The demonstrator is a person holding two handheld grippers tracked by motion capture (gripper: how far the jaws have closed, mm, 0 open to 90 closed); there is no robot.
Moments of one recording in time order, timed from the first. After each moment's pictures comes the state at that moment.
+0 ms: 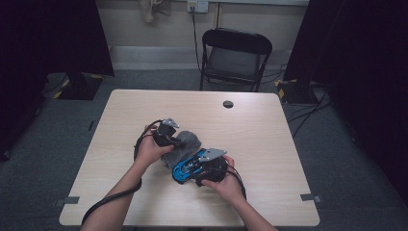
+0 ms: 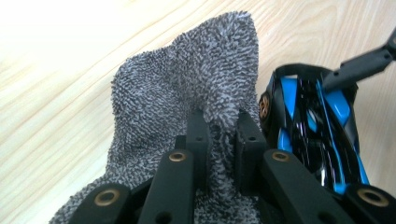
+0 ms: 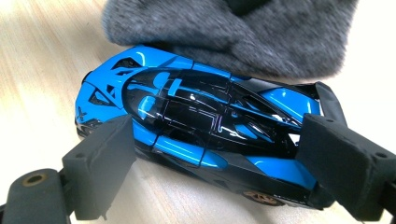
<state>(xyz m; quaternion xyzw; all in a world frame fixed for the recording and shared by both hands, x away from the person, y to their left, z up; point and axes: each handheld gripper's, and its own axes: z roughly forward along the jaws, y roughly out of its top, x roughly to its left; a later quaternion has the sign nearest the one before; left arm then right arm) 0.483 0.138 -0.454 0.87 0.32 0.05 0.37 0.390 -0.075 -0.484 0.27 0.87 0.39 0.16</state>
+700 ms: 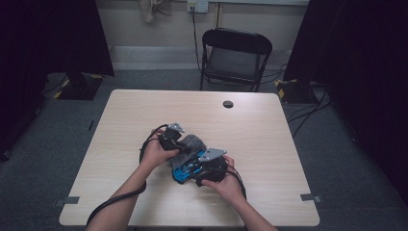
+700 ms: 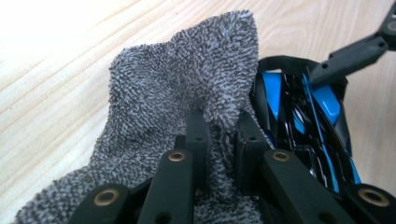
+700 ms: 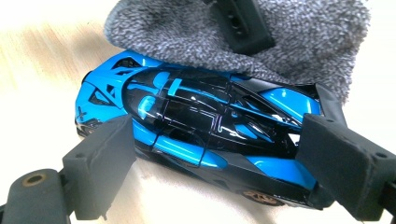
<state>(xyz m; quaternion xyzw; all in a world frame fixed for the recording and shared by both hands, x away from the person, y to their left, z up) 0.477 0.127 -0.468 0.88 0.30 0.02 0.38 0.390 -0.075 -0.484 0.27 0.87 0.39 0.16</state>
